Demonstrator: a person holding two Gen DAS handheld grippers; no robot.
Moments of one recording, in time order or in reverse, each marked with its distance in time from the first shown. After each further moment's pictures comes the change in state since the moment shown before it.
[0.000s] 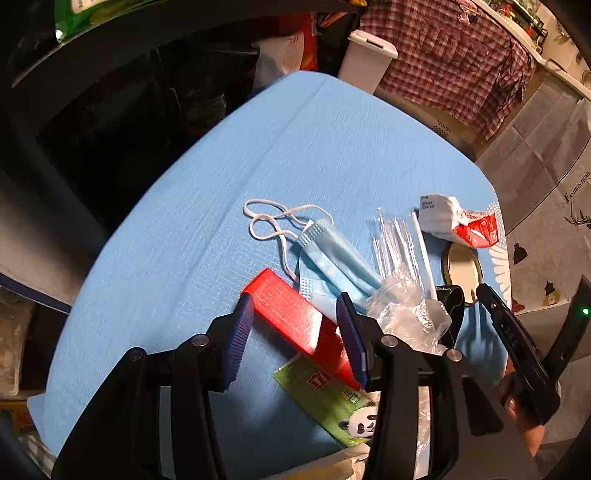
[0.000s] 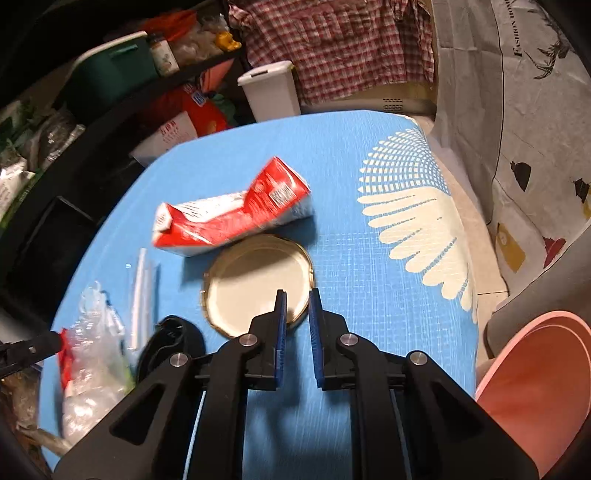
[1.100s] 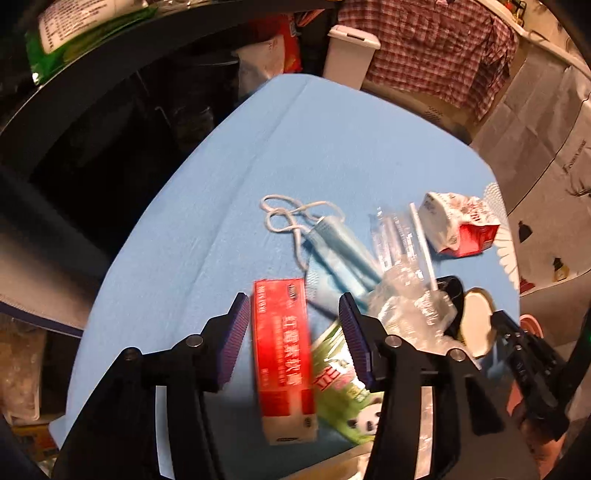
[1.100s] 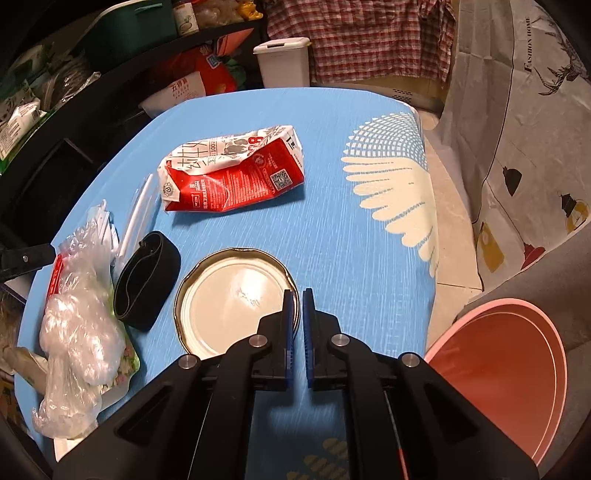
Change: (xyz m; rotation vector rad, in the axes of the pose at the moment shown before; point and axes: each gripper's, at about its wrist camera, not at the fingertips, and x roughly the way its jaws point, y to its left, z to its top) left arm -0.004 -0.007 0.006 0.115 -0.010 0.038; right arm -0.029 -0.011 -0.026 -0.129 0.103 -0.027
